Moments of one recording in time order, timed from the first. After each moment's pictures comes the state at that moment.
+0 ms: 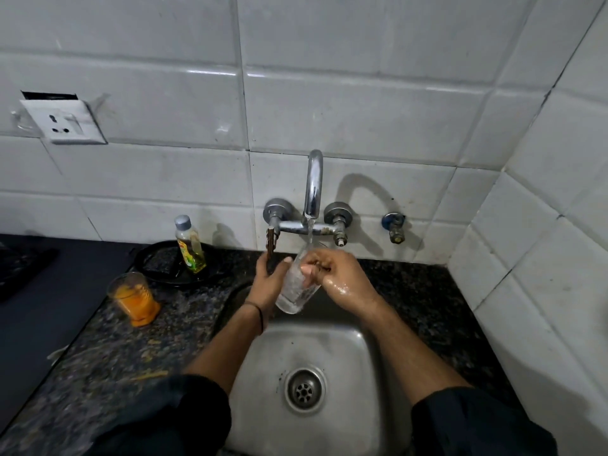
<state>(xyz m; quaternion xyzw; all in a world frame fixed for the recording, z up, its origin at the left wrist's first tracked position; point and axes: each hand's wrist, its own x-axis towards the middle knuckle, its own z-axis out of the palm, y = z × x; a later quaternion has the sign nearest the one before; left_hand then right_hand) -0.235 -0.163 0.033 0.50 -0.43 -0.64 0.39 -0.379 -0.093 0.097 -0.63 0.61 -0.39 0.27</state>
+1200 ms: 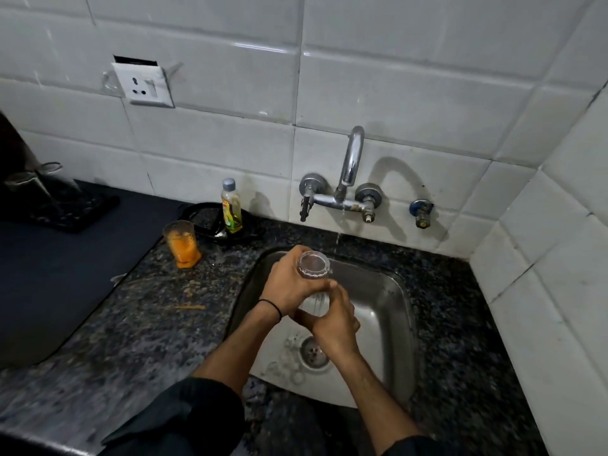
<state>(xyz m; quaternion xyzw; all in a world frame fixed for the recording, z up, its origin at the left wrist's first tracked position) -0.197 -0.061 0.055 0.48 -0.67 -0.40 0.39 -0.301 0.002 0.004 -0.50 0.73 -0.39 0.27</state>
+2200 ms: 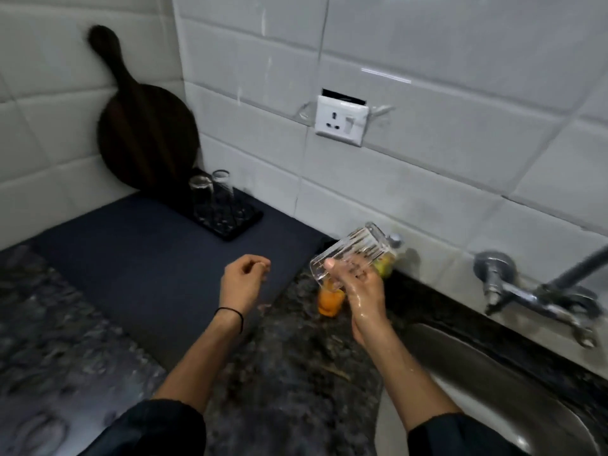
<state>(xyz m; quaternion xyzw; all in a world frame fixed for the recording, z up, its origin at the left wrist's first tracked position) 0.165 -0.169 0.038 0.67 -0.36 -0.37 0.54 -0.029 -0.182 0.069 -0.44 0.46 -0.55 0.54</state>
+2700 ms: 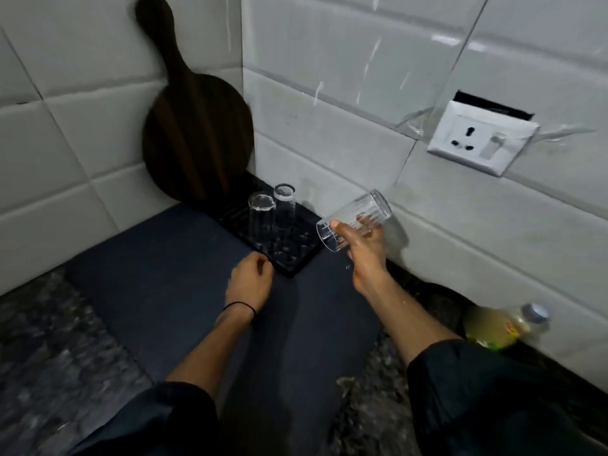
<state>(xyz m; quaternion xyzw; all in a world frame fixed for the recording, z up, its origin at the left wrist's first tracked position) 0.342 -0.298 -0.015 0.78 -0.43 -0.25 0.37 0.168 -0.388 0.041 -0.43 0.51 -0.51 0.54</state>
